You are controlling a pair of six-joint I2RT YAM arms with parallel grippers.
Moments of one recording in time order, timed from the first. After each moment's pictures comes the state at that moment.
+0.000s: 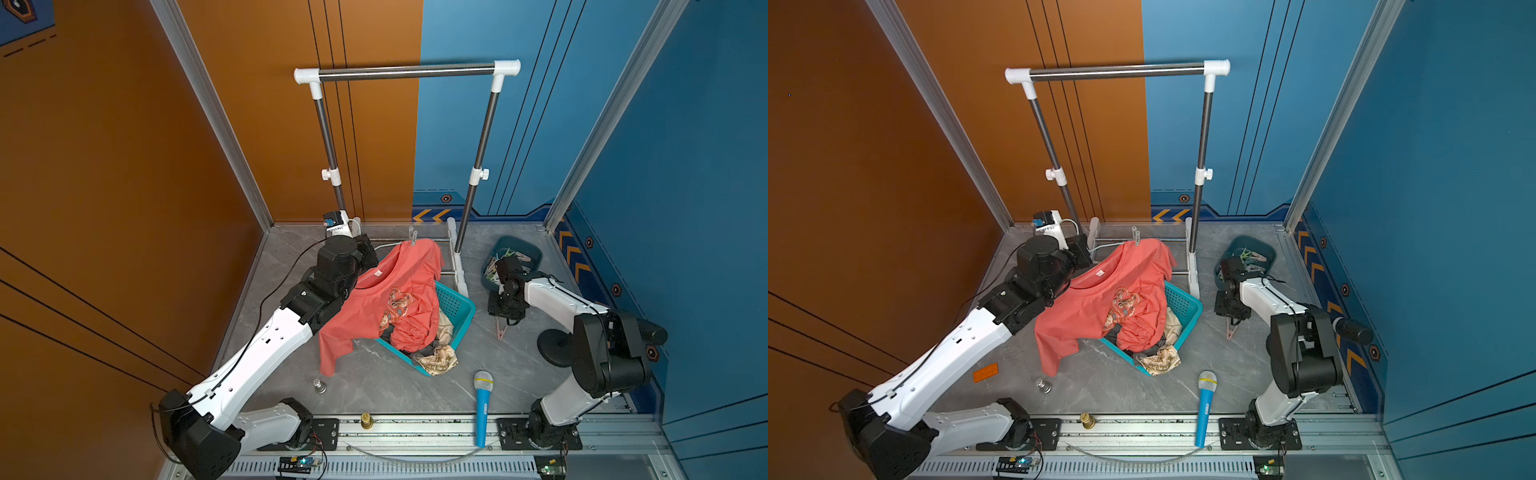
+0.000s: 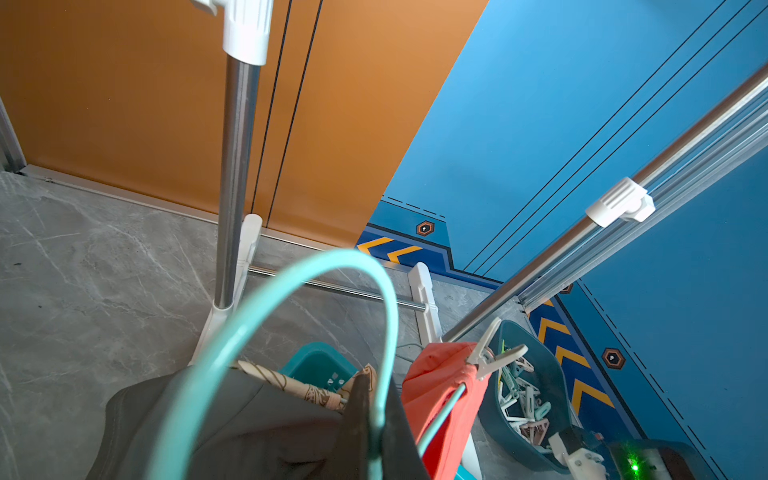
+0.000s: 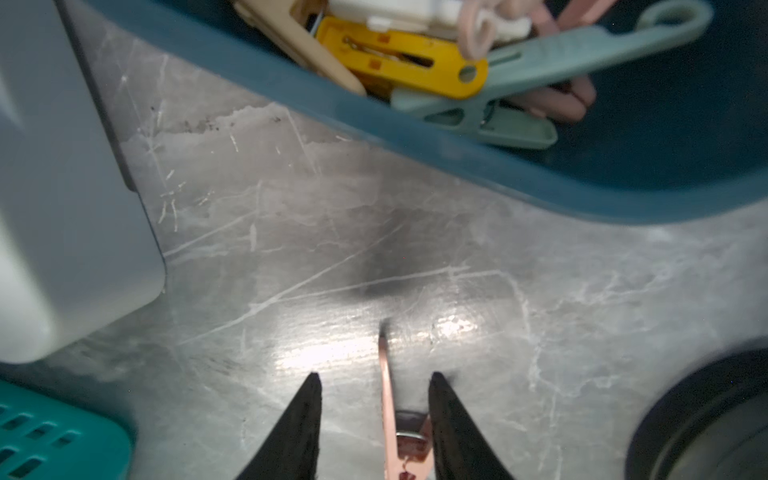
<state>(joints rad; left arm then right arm) -0.58 1.20 1.18 -0.22 -0.37 -0.57 0.15 1.63 1.01 -0.71 0.06 0.39</state>
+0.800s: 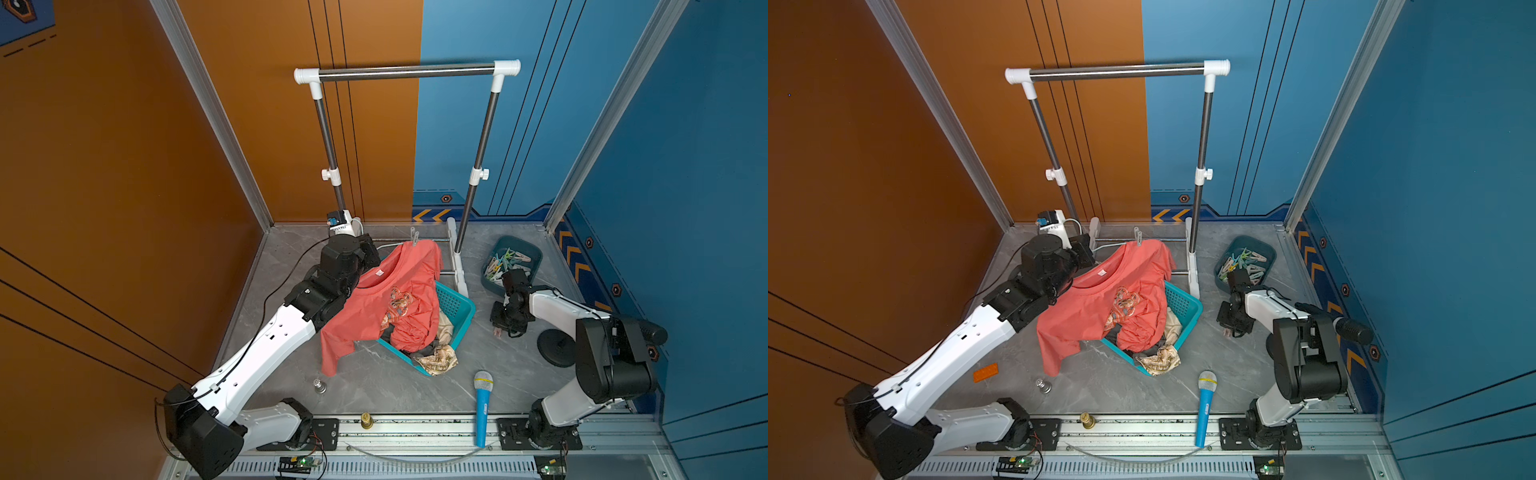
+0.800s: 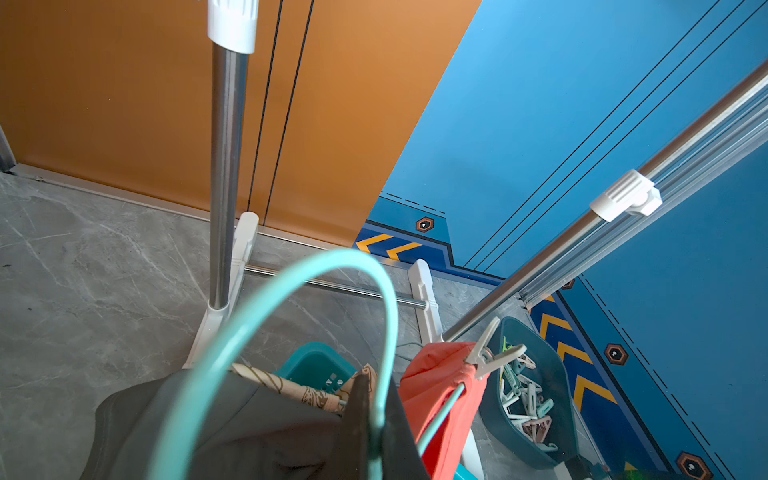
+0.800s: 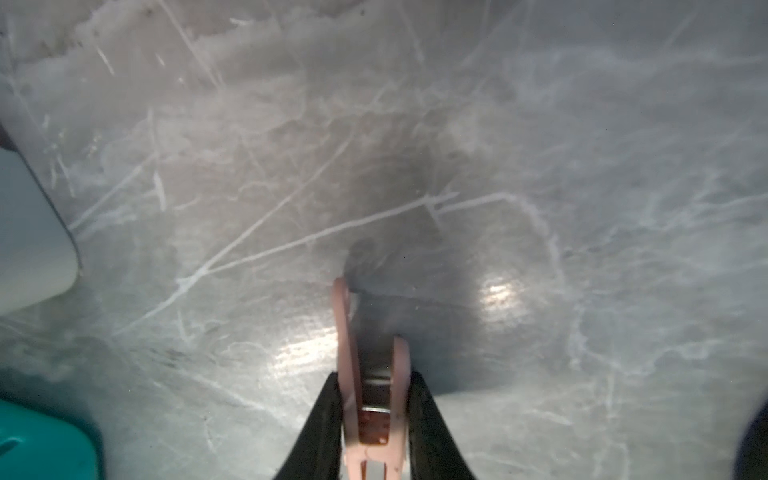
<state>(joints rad) -0.58 1.22 1.19 -0.21 -0.36 -0.57 0.10 1.59 0.87 -0.62 -0.04 0.48</state>
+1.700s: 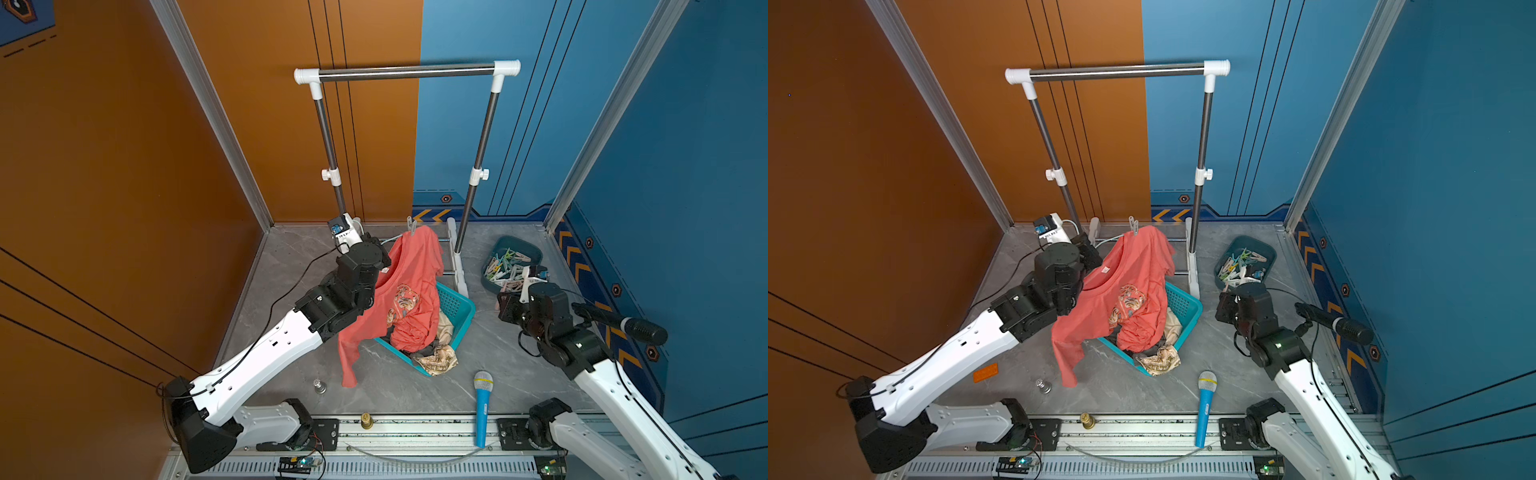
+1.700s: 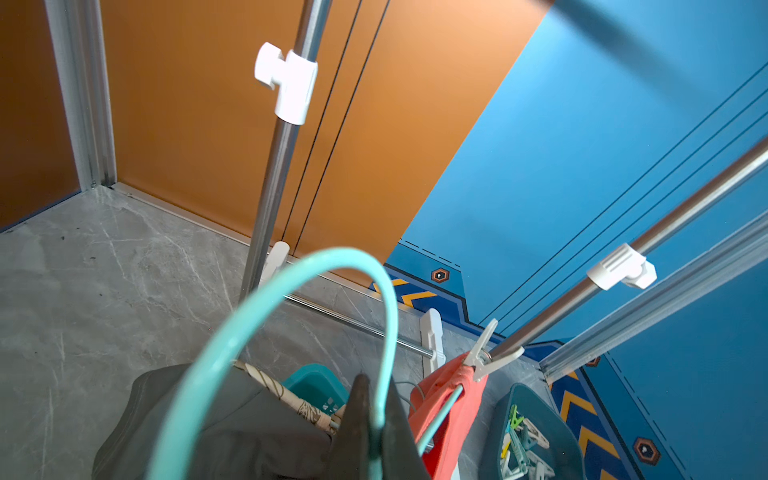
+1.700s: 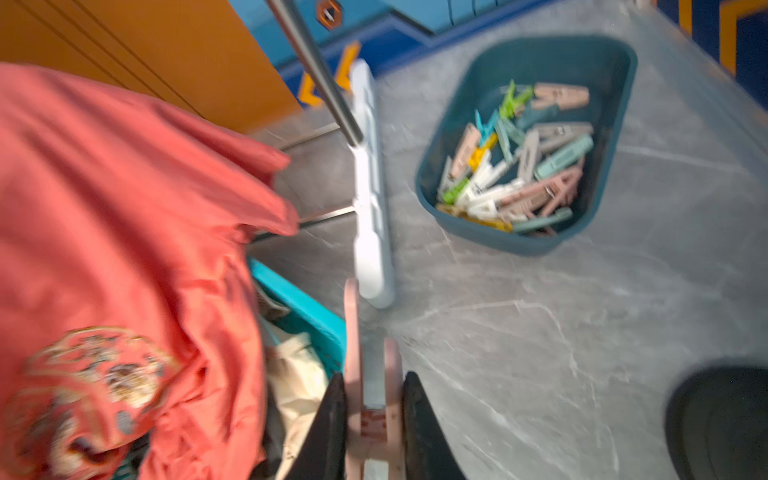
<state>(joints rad) -0.81 1.23 1.26 -0.25 -0.82 -0.69 0.42 0.74 0.77 -0.53 0.18 0.54</state>
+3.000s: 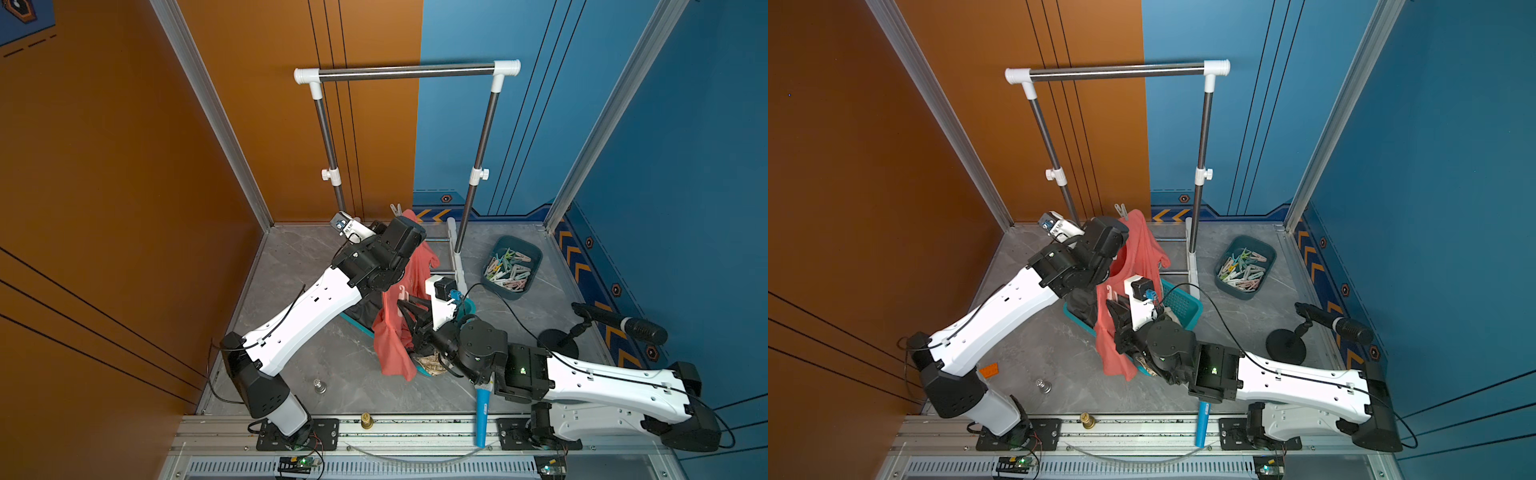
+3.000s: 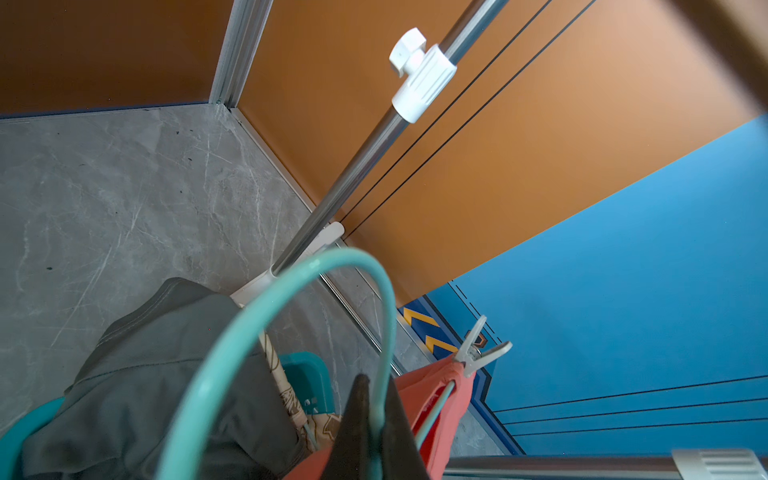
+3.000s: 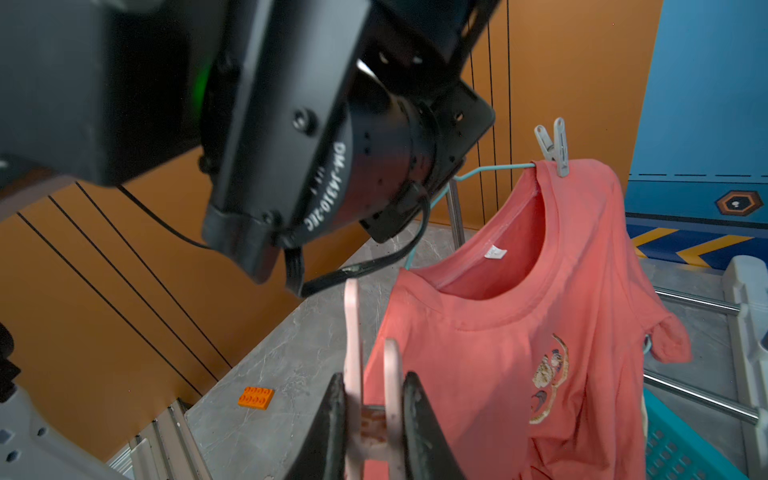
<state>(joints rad) -0.81 1.60 1.78 -0.89 -1.03 -1.39 1.33 1.15 1.03 0.06 0.61 0.33</state>
